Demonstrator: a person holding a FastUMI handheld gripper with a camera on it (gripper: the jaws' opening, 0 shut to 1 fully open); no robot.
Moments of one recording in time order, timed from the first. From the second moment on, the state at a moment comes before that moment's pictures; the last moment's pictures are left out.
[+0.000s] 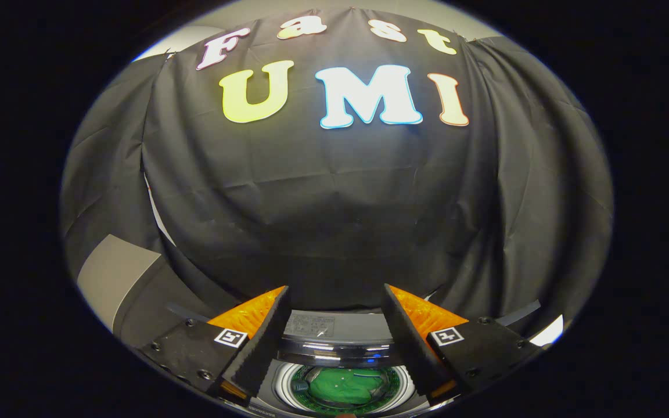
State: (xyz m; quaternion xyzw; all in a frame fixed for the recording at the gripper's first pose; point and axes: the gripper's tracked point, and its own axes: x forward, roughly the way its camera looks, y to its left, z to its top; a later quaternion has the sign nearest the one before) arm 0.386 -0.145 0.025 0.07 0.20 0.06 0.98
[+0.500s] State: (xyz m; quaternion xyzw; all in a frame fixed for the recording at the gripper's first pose) arm 0.365 -0.143 0.020 0.07 0.16 0.05 0.98
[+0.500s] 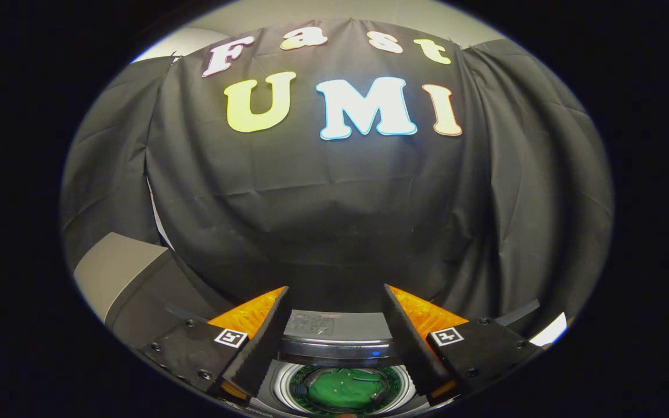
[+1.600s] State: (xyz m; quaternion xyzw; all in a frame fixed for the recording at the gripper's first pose) arm 0.327 -0.139 -0.011 0.08 0.18 0.04 0.98
